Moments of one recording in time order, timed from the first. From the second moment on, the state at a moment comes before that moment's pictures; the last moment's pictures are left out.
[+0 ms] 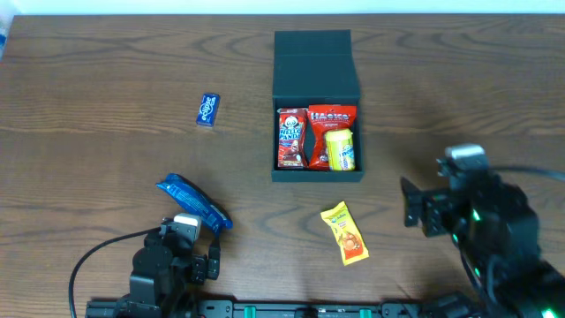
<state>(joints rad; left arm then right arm) -0.19 0.01 0.32 -1.00 0.03 0.00 0.36 0.65 0.94 -0.91 0.16 0.11</state>
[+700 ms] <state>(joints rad) -0.19 0.01 0.32 -1.00 0.03 0.00 0.30 0.39 0.83 -0.90 0.11 0.15</state>
